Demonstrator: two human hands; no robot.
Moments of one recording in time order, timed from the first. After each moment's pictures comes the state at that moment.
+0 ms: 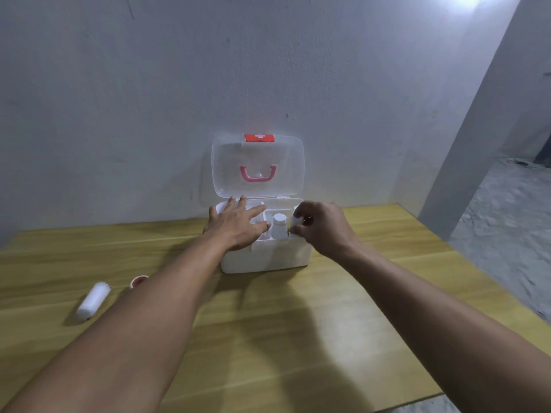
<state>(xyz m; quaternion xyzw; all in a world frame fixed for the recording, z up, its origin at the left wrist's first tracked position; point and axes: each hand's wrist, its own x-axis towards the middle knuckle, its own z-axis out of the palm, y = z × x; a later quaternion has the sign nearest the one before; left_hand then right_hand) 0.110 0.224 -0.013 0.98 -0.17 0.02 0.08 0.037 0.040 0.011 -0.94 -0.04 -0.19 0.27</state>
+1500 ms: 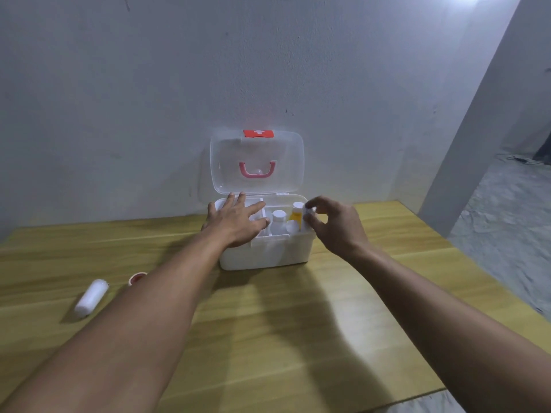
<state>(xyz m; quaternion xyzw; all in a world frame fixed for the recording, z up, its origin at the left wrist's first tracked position) 0.111 0.224 -0.013 0.98 -0.17 0.01 0.07 0.037 0.020 -0.005 -0.91 -0.01 -0.26 0.32</state>
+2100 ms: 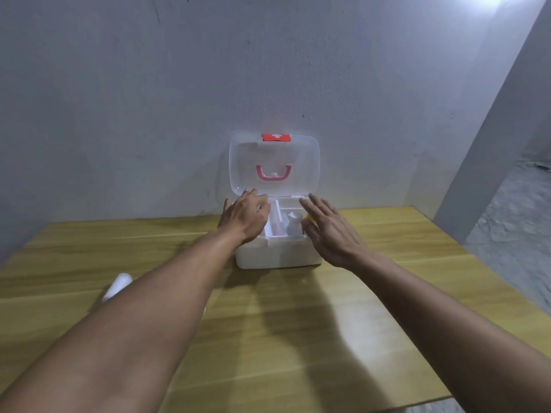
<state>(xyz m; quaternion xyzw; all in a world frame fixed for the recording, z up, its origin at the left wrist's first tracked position) 0.100 0.233 -0.002 0.95 -0.16 0.08 0.27 0.035 0.042 -0.010 -0.97 -0.10 -0.13 0.19</state>
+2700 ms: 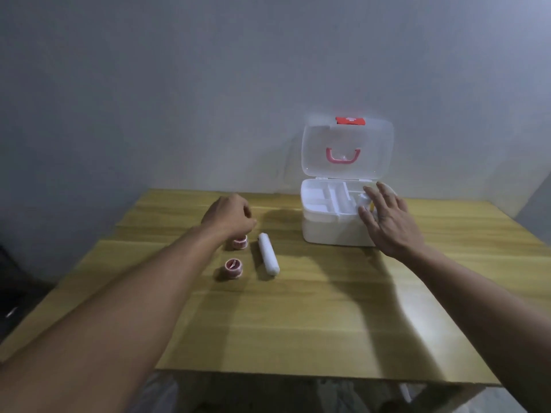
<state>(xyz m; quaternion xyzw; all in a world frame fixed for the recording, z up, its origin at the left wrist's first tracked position) 0.028 0.382 -0.006 0.97 0.00 0.06 0.24 0.040 0.062 -0.038 -0.97 -0.07 -0.19 0.15</state>
